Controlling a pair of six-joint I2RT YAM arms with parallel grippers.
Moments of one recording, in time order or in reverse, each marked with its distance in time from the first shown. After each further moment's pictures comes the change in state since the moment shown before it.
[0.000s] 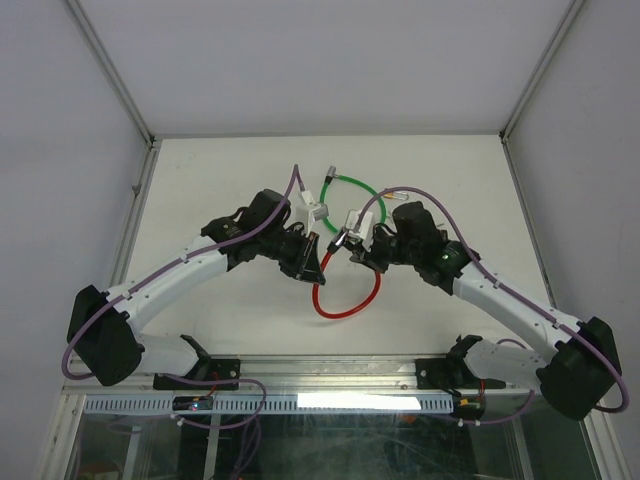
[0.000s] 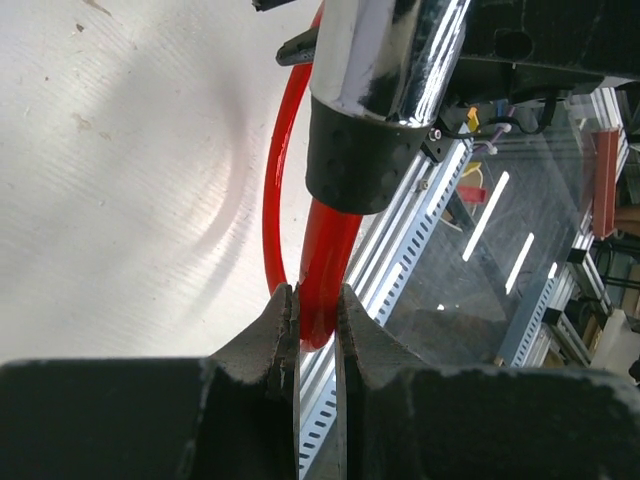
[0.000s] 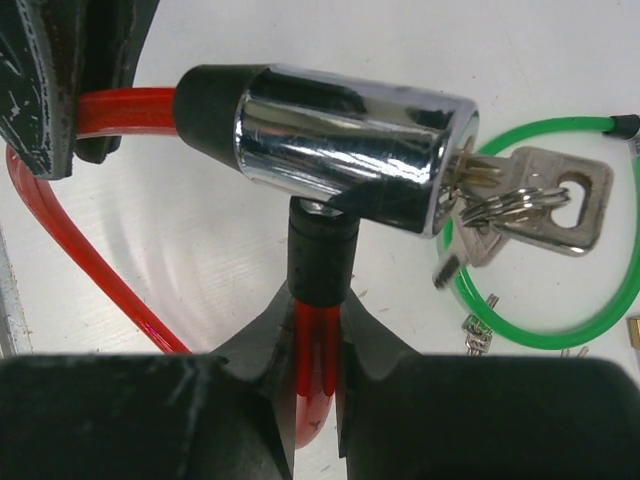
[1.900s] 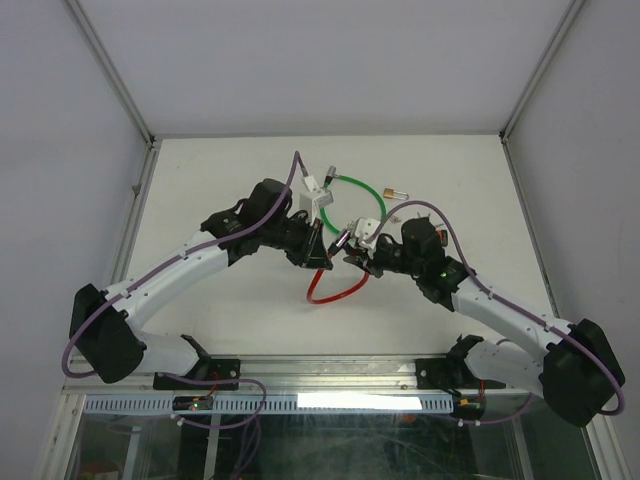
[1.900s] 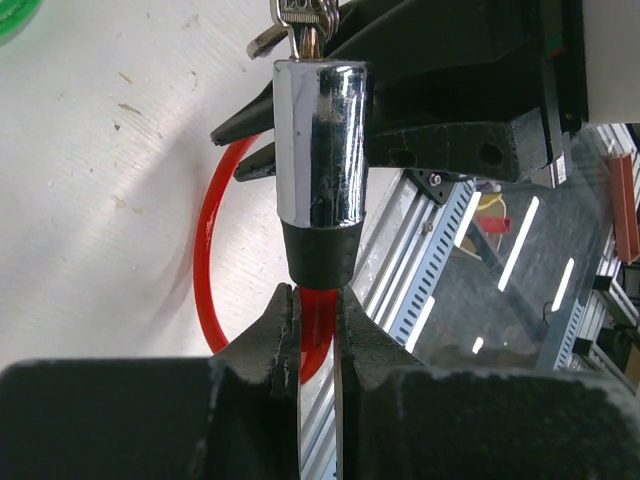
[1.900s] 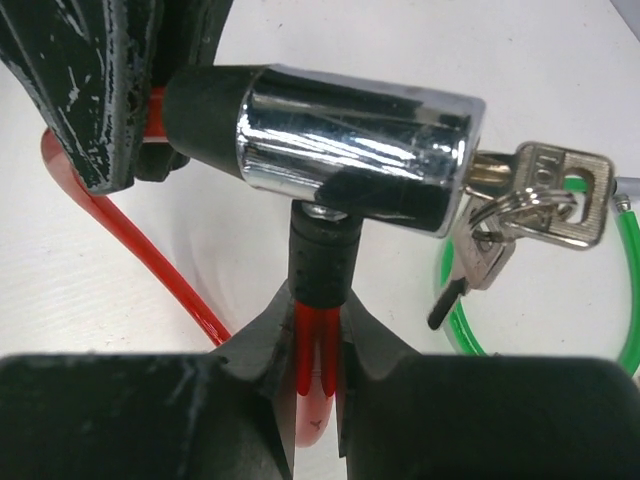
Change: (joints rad) left arm -0.006 -0.003 0.063 0.084 -0.054 0.018; right arm -0.013 -0.042 -0.212 0.393 -0.067 0.088
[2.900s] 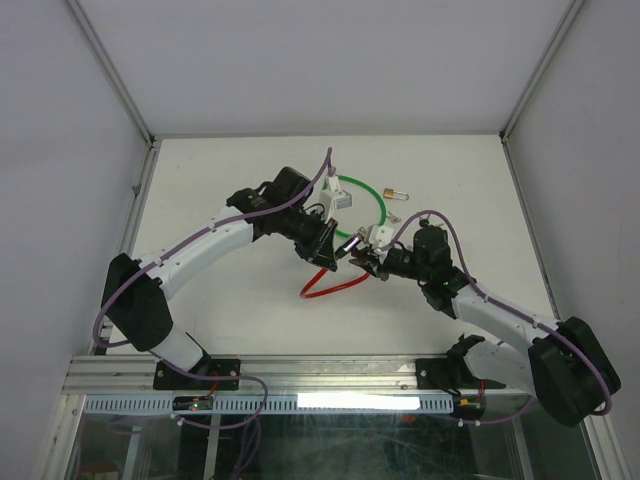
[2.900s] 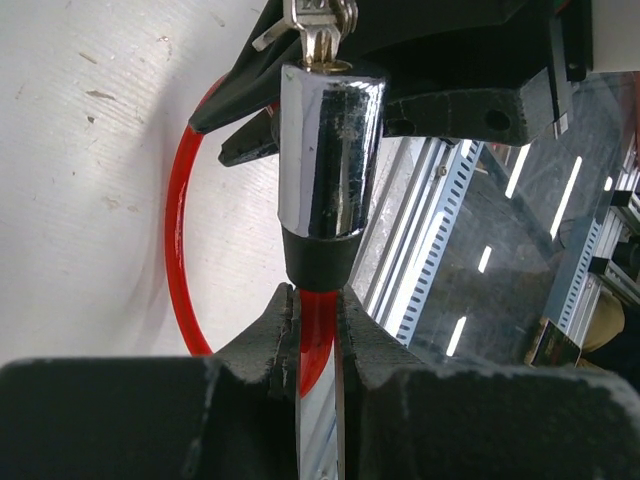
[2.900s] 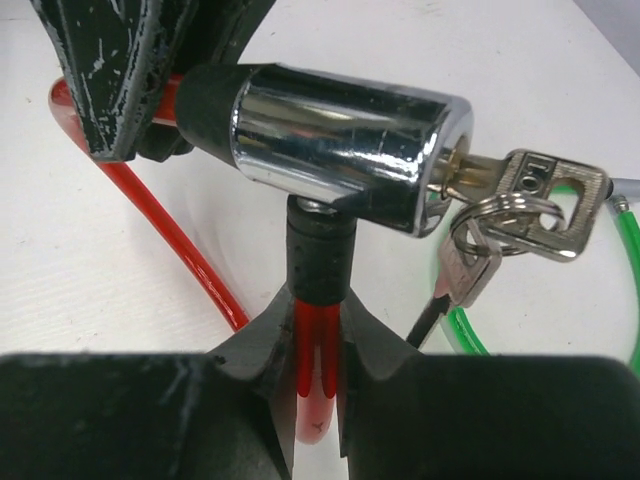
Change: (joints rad) left arm 0.010 0.242 0.218 -0.240 0.117 0.235; right arm -0.098 0.020 -0.203 0.334 -0.114 0.023
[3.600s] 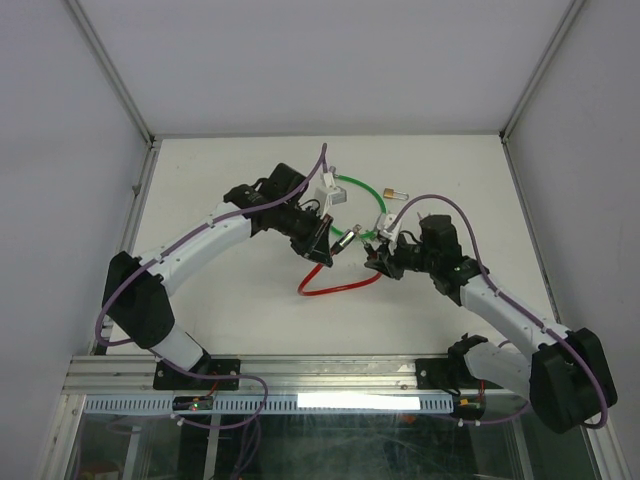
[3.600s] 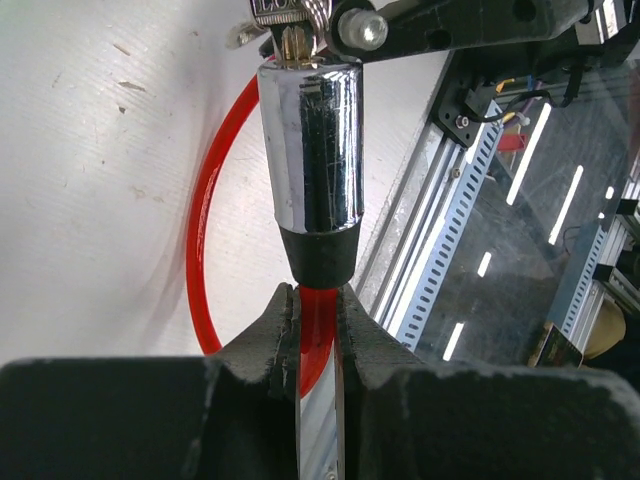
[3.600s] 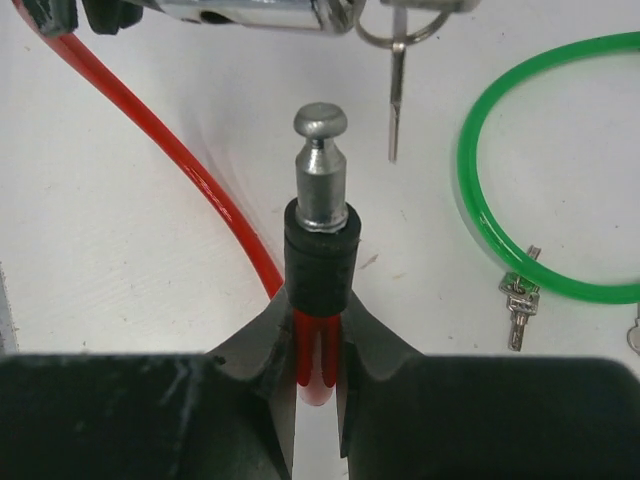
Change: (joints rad) left arm 0.033 0.013 0.011 -0.026 0.000 0.020; right arm -0.129 -0.027 0.129 -0.435 -0.058 -0.024
